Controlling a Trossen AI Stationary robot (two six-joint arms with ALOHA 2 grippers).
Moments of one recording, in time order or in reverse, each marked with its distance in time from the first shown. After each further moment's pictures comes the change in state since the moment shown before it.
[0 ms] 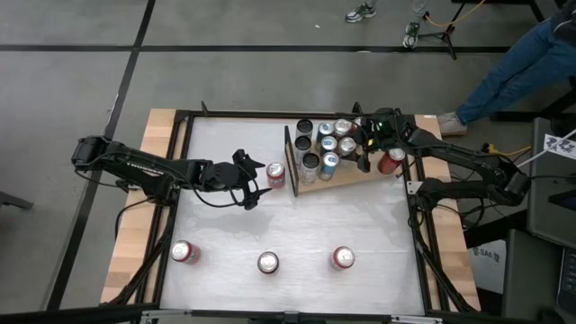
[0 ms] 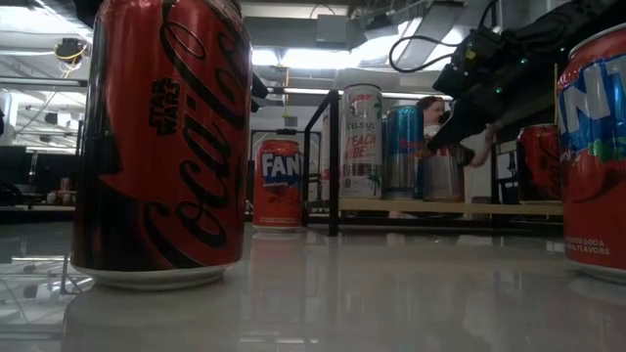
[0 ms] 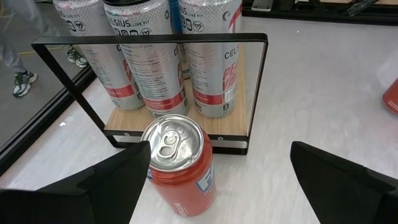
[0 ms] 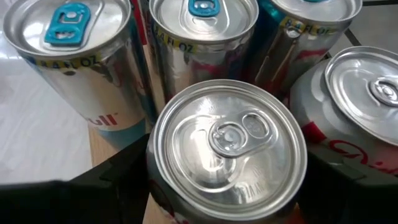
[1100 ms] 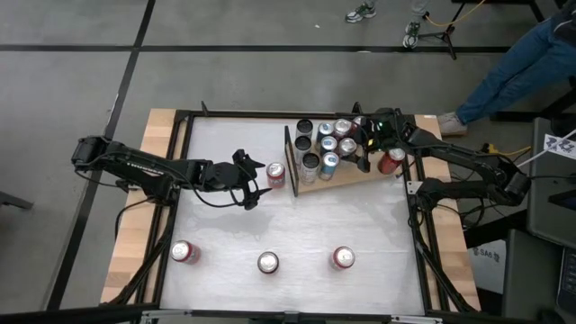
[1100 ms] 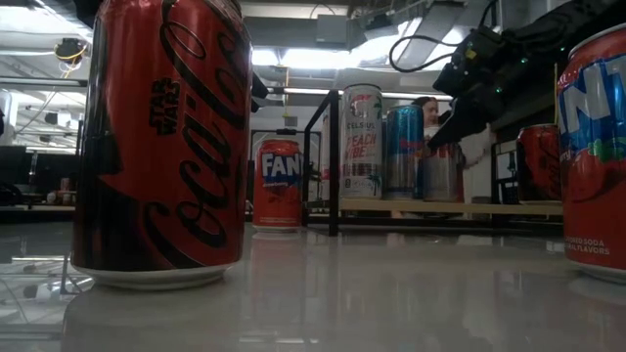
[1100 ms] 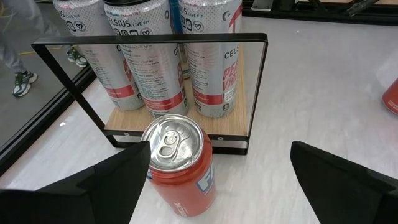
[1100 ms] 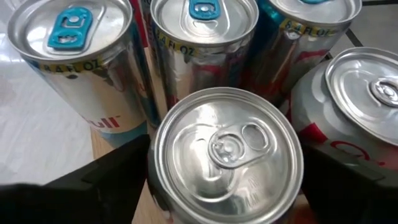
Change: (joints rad) left arm 0.000 0.000 0.000 0.000 0.000 0.000; right arm 0.000 -0.001 -0.001 0.001 -0.003 0.007
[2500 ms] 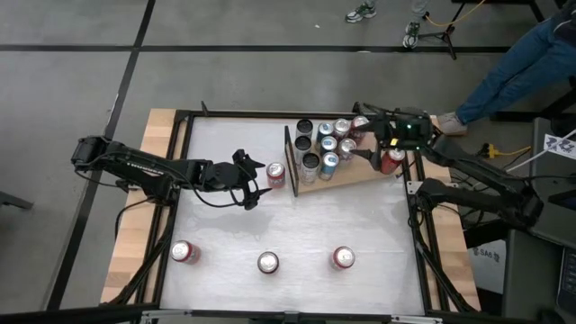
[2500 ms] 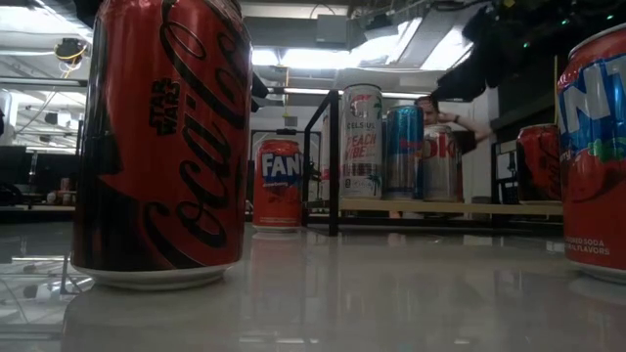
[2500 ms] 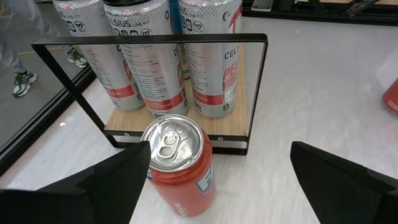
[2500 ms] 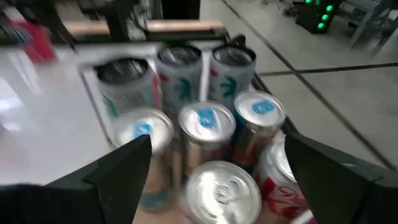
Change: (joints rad) left arm 0.000 0.000 0.001 0.000 0.000 0.000; right arm 0.000 -0.300 0.000 0.013 -0.029 0.147
